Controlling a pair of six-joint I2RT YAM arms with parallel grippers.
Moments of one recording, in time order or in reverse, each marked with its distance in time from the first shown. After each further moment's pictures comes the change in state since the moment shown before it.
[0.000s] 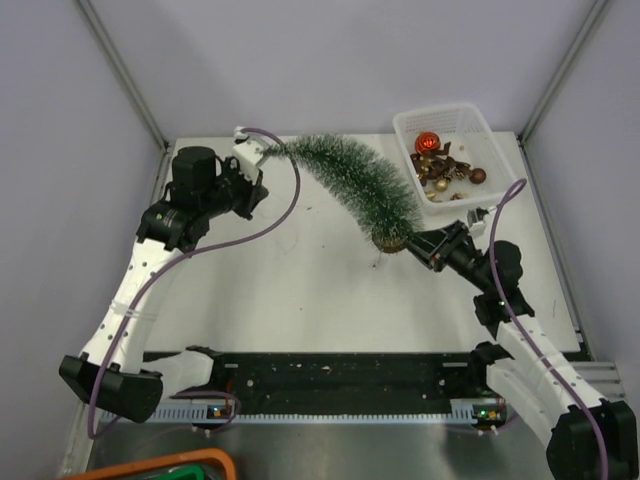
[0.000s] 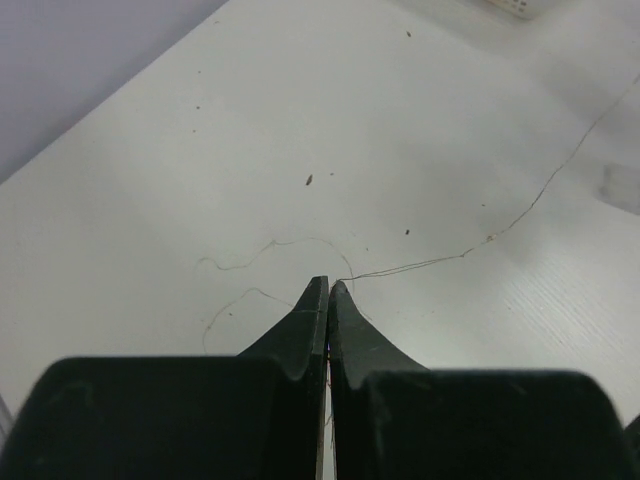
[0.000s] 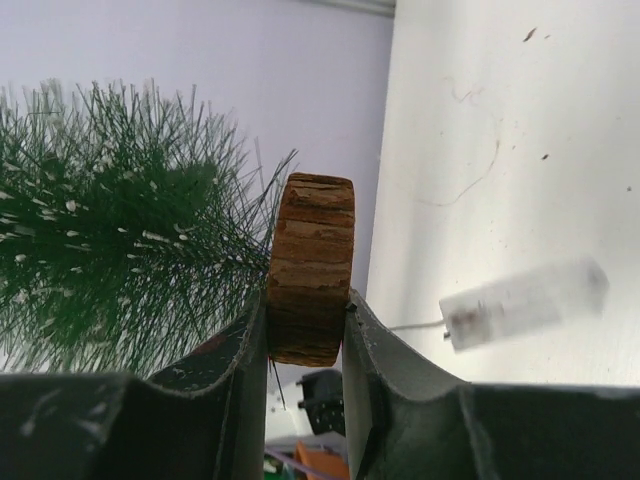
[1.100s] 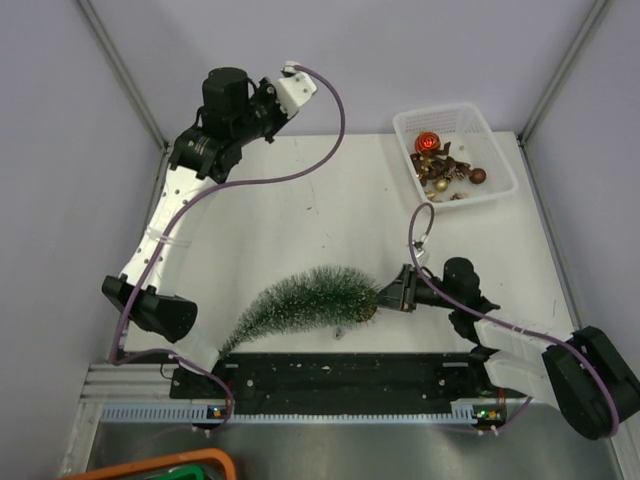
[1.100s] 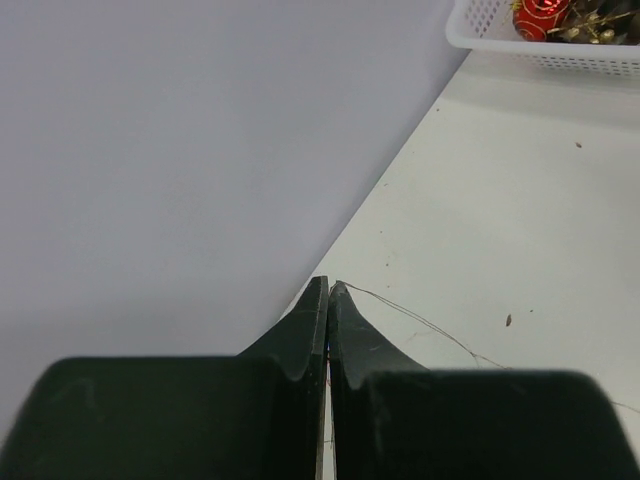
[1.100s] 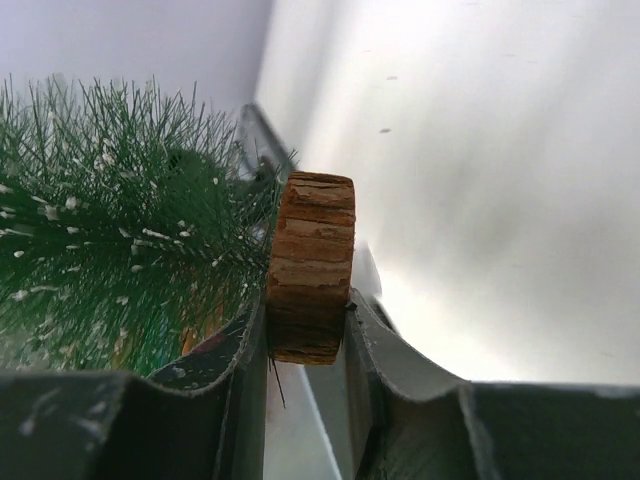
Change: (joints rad) left arm -0.097 0.452 0.631 0.020 -0.132 0.395; right arm 0.270 0.287 -0.157 0.084 -0.137 -0.398
